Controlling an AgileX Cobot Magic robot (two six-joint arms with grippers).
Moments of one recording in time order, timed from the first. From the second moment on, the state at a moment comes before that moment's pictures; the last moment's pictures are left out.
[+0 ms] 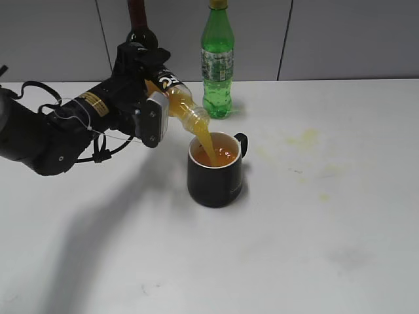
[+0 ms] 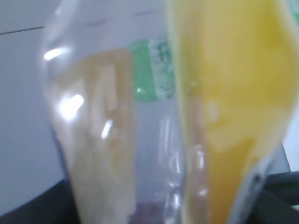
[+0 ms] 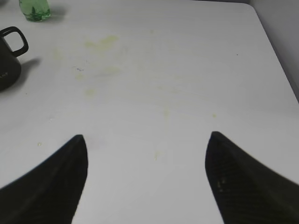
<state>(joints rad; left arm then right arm) -0.40 2.09 -0.97 0.16 -1.08 1.80 0.11 0.00 -0.41 -0.01 0.94 0.03</state>
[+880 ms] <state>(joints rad) -0.40 2.09 -0.97 0.16 -1.20 1.99 0.11 0.00 -0.41 -0.01 0.94 0.03</state>
